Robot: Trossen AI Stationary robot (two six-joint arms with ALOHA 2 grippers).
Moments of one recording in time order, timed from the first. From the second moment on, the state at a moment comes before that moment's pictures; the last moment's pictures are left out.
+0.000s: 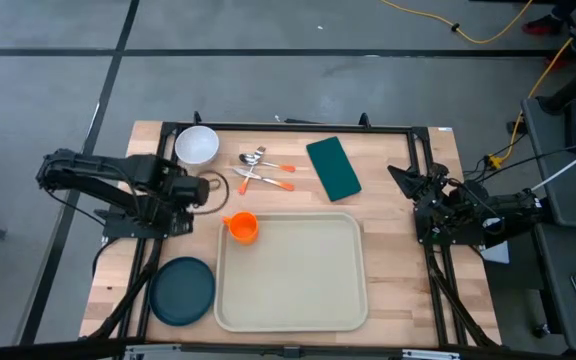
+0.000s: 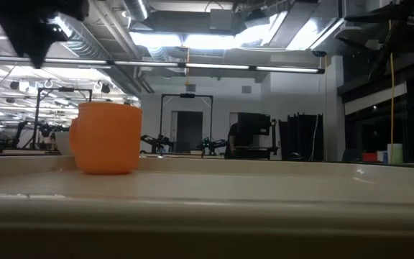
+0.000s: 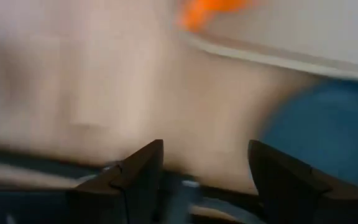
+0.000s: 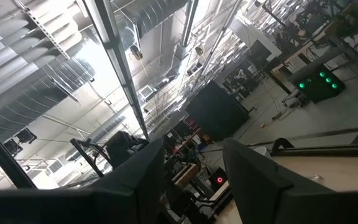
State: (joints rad) left arm -0.09 1.05 1.07 -1.45 -0.05 -0.37; right arm 0.13 0.00 0.03 0.42 0.53 0.60
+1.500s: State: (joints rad) left arm -0.50 0.99 0.61 -0.92 0.21 -0.37; right arm 0.13 0.00 0.03 0.37 0.49 0.63
